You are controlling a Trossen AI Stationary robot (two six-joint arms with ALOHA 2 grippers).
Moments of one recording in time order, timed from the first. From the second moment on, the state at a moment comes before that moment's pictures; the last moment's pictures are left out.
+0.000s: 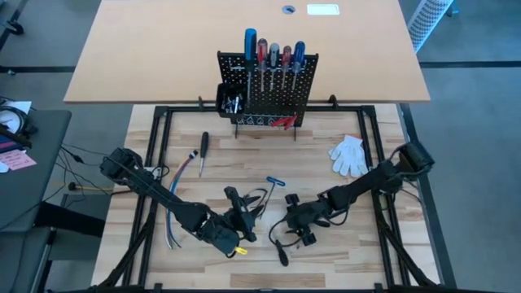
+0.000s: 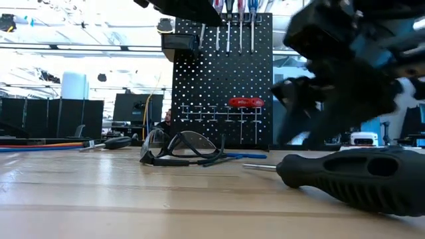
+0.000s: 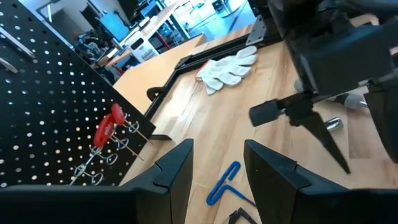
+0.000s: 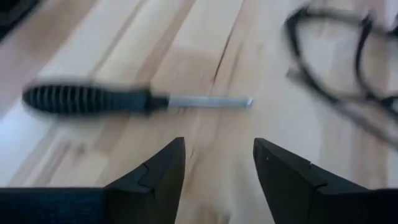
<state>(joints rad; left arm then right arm) -0.57 1.75 1.14 0.09 -1.13 0.04 0.39 1.72 0.77 0.17 0.03 0.02</state>
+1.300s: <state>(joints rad) -0.57 1.75 1.14 0.03 -1.13 0.00 0.45 1.35 0.54 -0.24 0.31 0.50</state>
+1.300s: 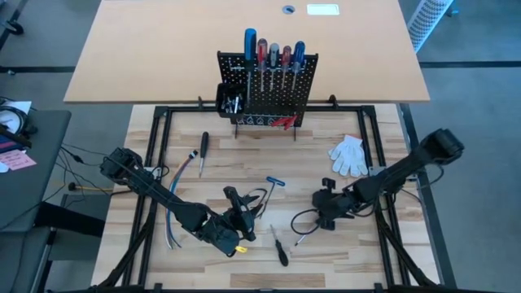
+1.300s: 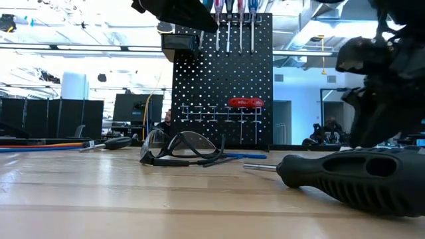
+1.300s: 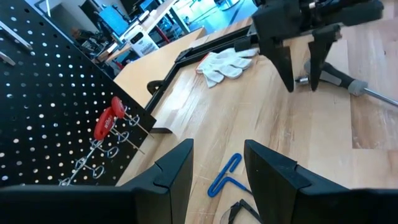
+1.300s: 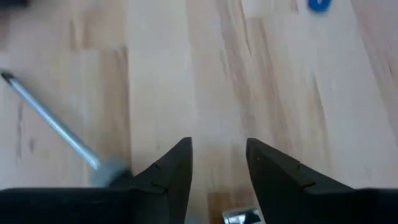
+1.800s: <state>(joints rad) -0.57 1.75 1.14 0.03 -1.13 0.00 0.44 1.19 0.54 -0.60 0.31 0.69</state>
